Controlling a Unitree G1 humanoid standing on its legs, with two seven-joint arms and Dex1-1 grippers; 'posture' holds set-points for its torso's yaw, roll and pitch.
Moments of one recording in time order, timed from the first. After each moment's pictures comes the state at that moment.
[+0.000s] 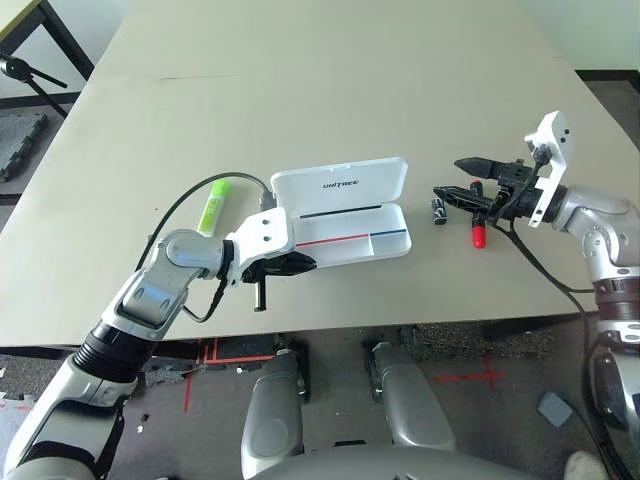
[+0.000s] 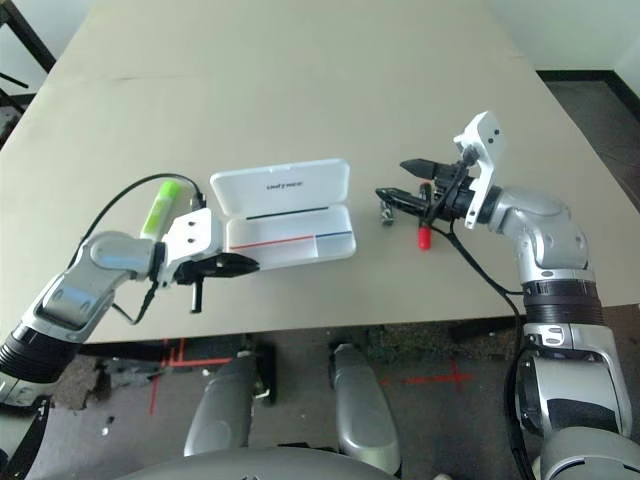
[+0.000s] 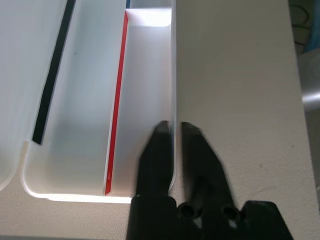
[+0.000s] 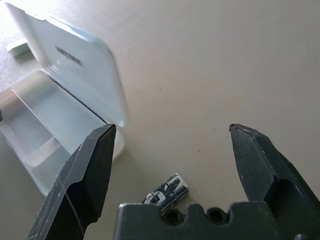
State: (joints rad) left arm -0.33 0.73 -0.26 -0.17 -0.14 0.23 -1.09; right arm -0.58 -0.62 -0.11 0.31 0.38 0.38 1.07
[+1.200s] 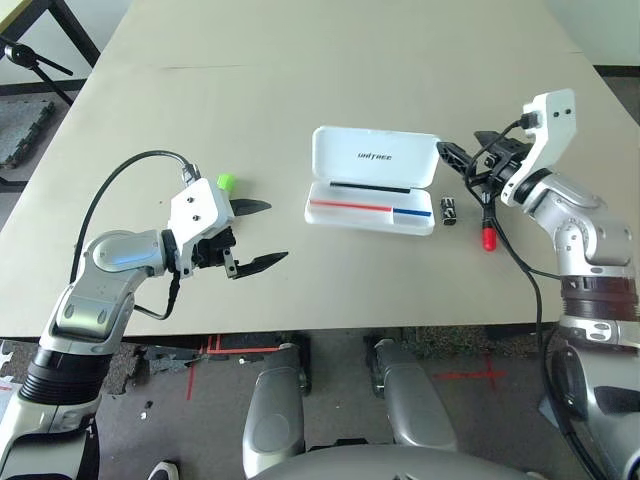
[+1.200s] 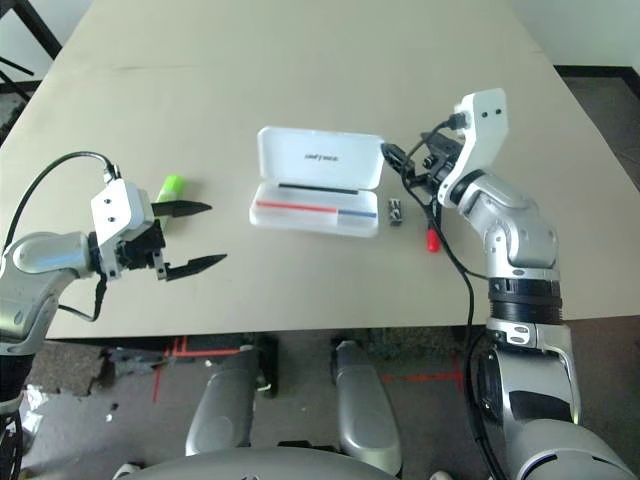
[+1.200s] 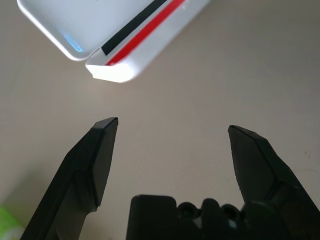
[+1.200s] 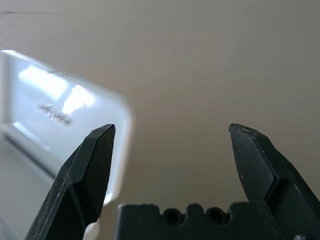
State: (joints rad) left arm -0.23 0.77 0.02 -0.23 -0.27 0.22 -1.03; right arm -0.53 -0.46 -0.22 0.10 0.39 0.54 0.51
